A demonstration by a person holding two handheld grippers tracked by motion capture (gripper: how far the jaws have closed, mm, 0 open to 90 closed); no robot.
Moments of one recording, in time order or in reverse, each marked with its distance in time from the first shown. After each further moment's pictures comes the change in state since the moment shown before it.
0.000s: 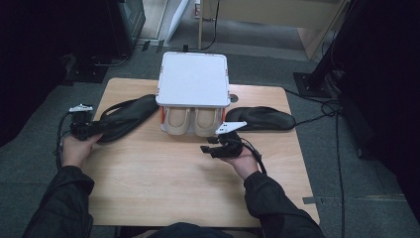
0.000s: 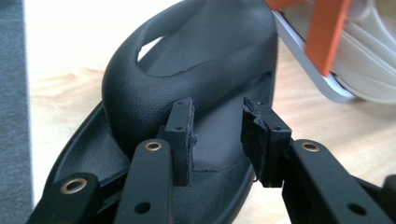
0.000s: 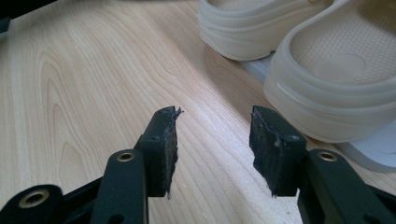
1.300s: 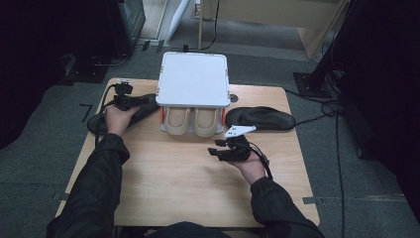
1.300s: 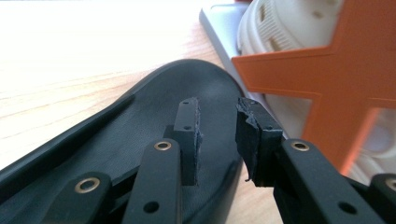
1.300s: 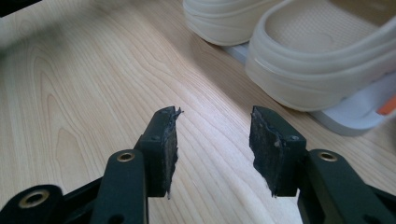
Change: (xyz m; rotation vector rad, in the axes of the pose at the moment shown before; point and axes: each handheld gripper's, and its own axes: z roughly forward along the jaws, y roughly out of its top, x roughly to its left) left arm -0.057 0.087 0.115 0.067 -0.012 -0.001; right arm -0.002 -0.017 -0.022 -0.015 -0.050 0.025
